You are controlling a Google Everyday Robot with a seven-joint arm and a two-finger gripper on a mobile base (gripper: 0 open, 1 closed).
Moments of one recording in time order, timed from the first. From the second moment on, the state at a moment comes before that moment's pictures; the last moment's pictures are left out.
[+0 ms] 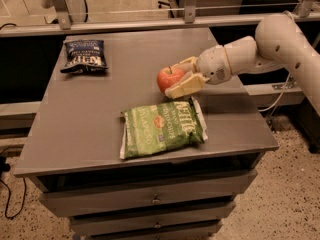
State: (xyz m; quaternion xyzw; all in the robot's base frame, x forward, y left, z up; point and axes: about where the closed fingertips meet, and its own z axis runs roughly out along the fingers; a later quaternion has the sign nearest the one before) arm 0.608 -0.057 0.869 -0.56 0.63 0.36 0.39
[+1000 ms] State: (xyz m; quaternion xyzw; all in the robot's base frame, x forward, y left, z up) arm 0.610 -0.042 0.861 -0.57 0.62 0.38 0.39
